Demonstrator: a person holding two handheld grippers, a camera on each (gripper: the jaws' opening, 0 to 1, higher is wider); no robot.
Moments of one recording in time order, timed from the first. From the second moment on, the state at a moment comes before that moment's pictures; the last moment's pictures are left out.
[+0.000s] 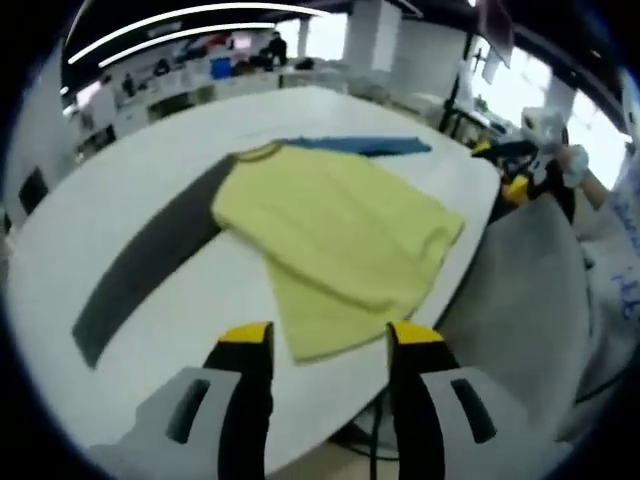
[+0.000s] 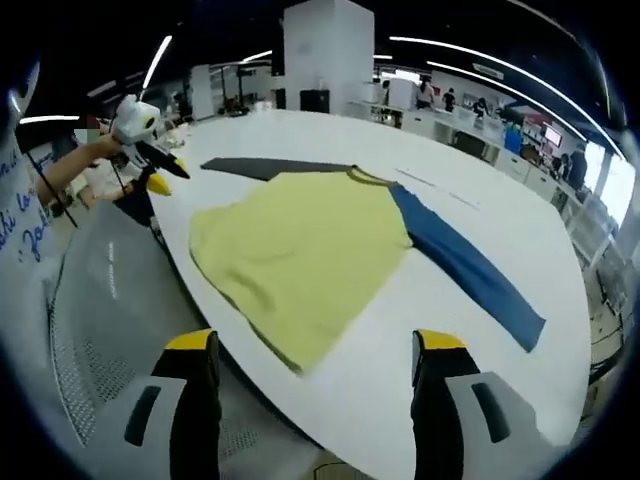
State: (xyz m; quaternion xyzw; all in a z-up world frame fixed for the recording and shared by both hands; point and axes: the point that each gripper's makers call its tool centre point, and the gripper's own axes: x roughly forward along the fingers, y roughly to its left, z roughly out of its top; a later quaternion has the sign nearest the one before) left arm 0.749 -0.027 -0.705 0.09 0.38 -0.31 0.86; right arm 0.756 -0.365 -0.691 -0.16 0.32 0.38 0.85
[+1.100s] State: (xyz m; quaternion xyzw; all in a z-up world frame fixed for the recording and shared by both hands) left arm 0.758 -0.020 -0.770 0.08 0.47 -0.28 0.84; right arm 0.761 -0.361 -0.759 -0.15 0.41 0.38 0.81
